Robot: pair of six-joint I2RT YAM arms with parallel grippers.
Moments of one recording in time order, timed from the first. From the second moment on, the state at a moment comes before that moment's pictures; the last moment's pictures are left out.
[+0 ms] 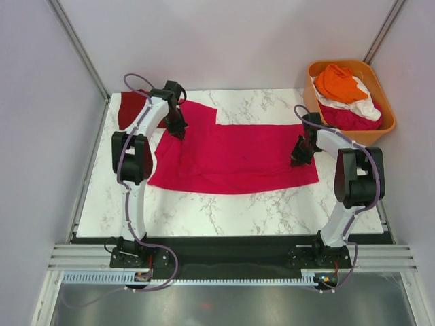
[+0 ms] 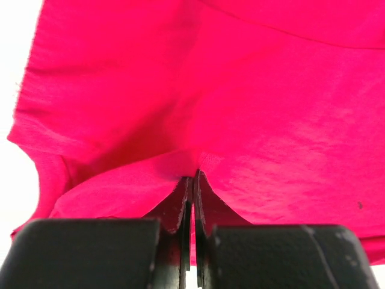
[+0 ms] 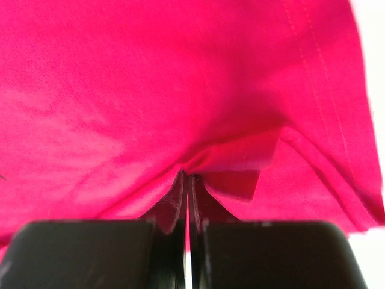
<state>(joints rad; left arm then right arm) -0.22 2.27 2.06 -1.09 0.00 -0.56 0.03 1.84 1.20 -0.65 -0.07 0.57</state>
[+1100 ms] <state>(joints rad) -0.13 2.34 2.17 -1.11 -0.09 -0.53 0.02 2.00 1.45 -0.90 0.00 0.57</state>
